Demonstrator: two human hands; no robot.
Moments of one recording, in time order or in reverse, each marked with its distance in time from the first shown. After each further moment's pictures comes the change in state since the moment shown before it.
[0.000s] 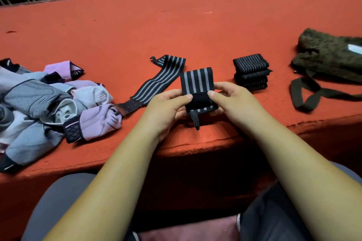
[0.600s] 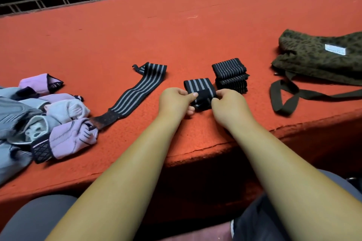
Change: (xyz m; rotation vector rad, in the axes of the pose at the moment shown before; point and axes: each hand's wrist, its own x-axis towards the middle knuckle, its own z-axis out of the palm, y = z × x) left_hand 0.096 -0.025 0.074 0.436 0.276 -0.090; right_hand 0.030 0.025 -0.033 -0.383 0.299 0.153
